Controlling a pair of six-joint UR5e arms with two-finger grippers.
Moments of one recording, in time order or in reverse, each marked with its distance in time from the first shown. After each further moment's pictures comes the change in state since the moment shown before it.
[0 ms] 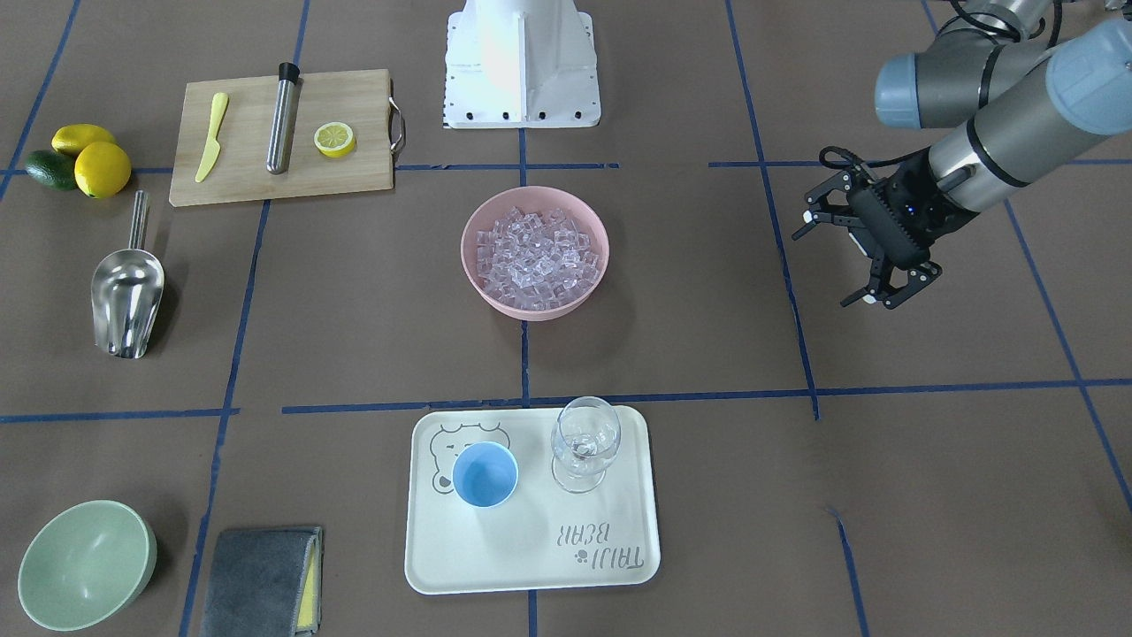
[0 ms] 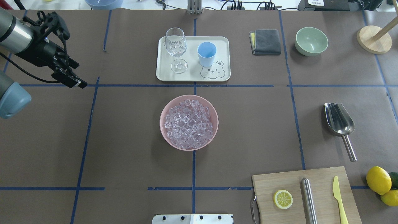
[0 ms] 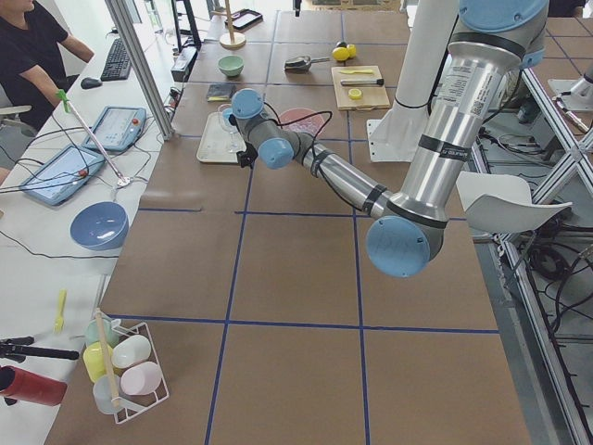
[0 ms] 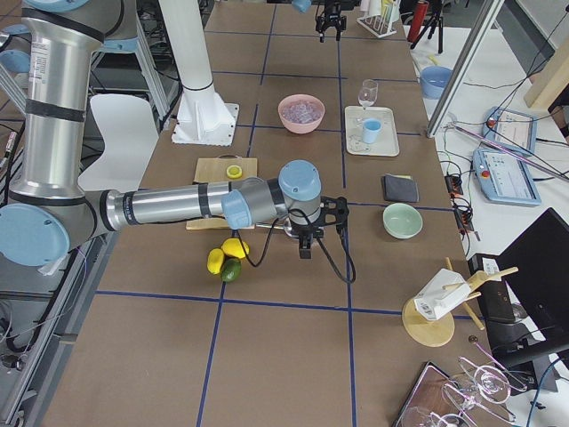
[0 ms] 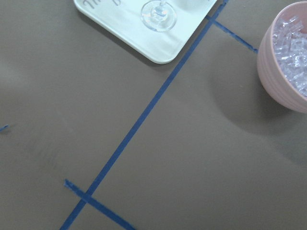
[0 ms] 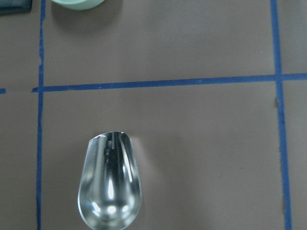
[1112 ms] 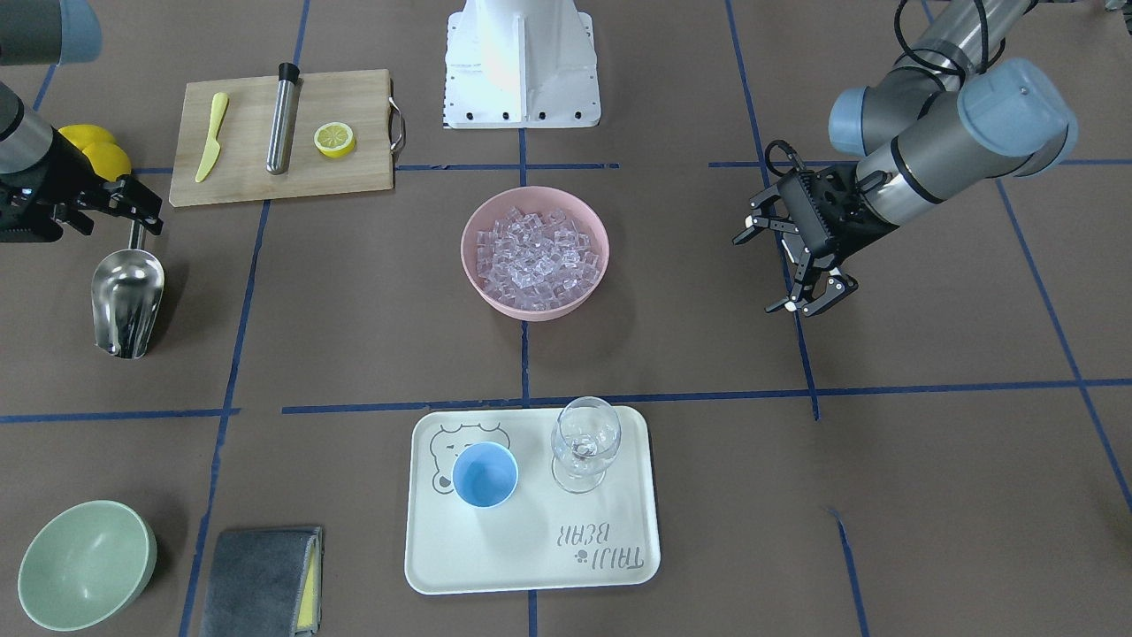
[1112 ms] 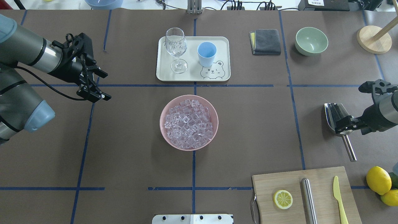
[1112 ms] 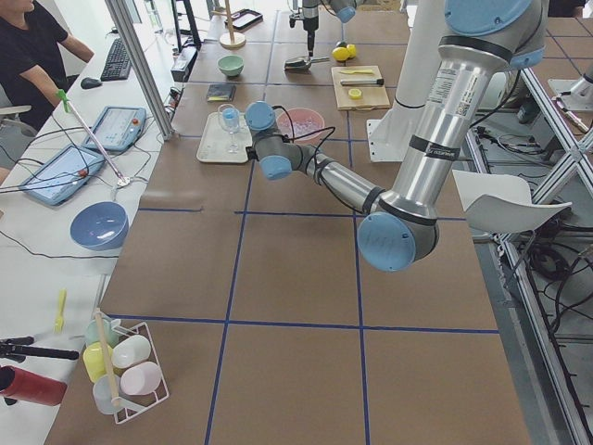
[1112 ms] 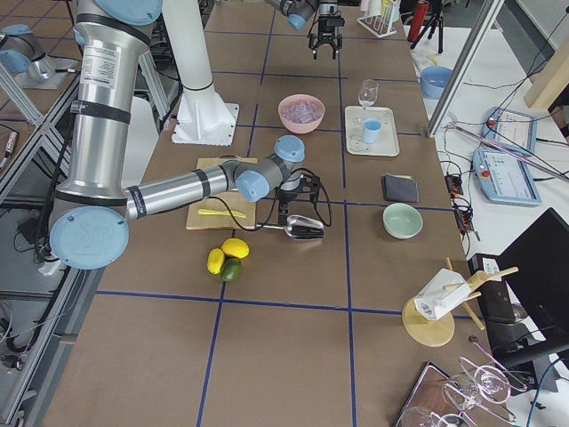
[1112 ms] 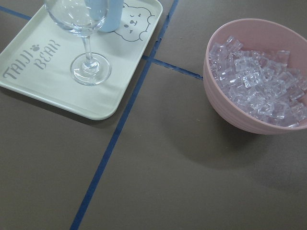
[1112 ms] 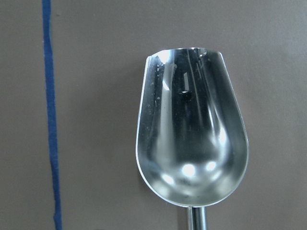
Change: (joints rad) left arm 0.105 -0.015 0.114 -0.343 0.056 -0.010; right arm -0.446 -0.009 -0.019 0.157 -0.208 0.383
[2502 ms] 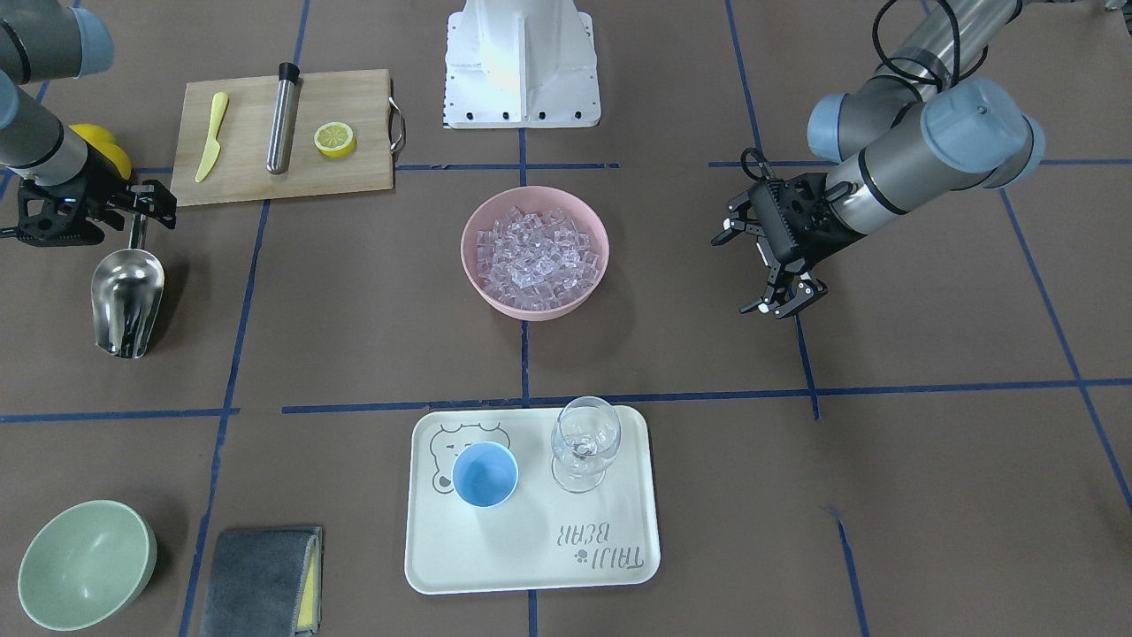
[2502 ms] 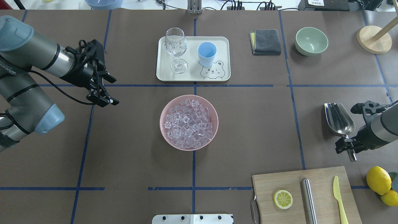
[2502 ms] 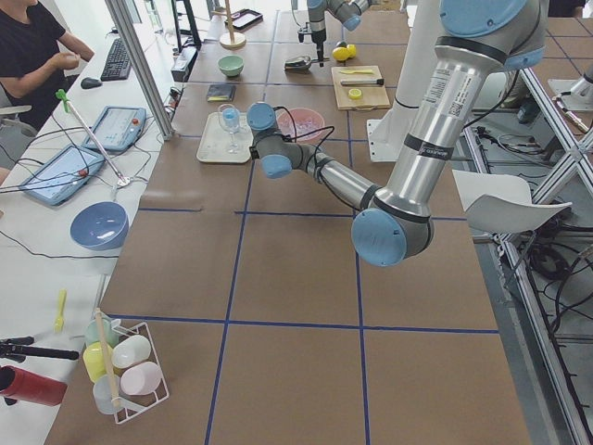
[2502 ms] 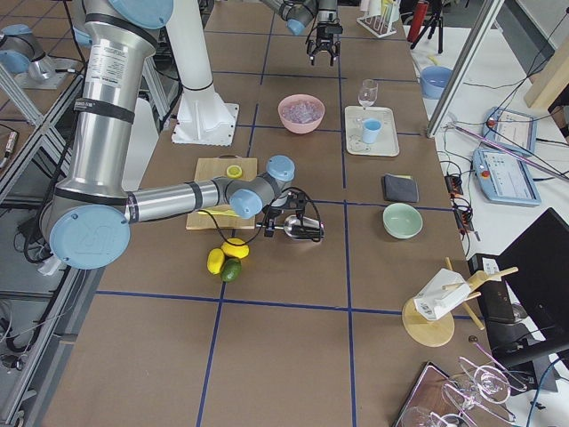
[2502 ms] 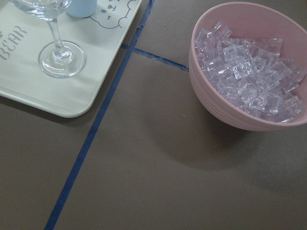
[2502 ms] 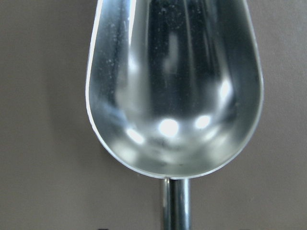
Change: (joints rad) left arm 0.033 -0.029 0.030 0.000 0.002 0.003; right arm -0.100 -0.043 -0.060 0.067 0.006 0.009
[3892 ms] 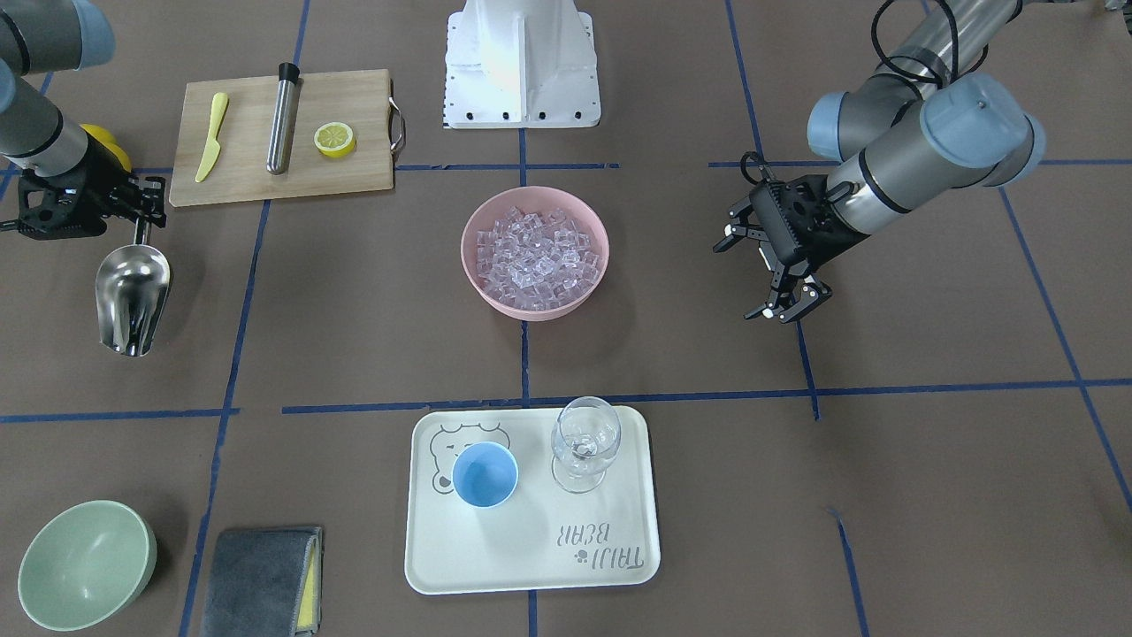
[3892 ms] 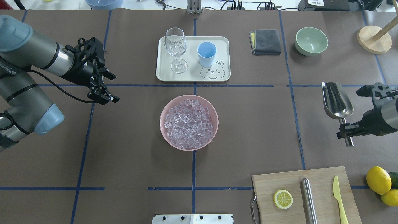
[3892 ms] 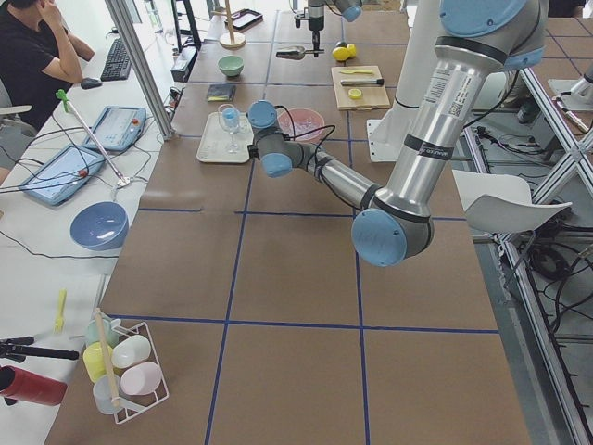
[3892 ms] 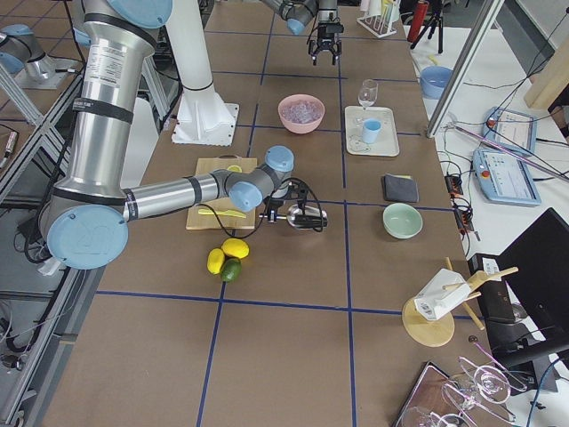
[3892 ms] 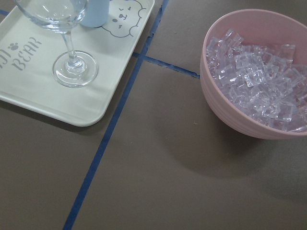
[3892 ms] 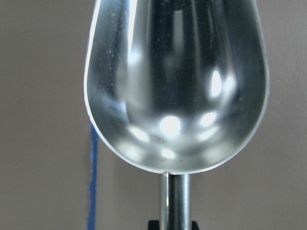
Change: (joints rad) left arm 0.000 0.001 -0.015 -0.001 0.043 -0.006; right arm 0.103 0.015 0.177 -0.005 0.012 -0.008
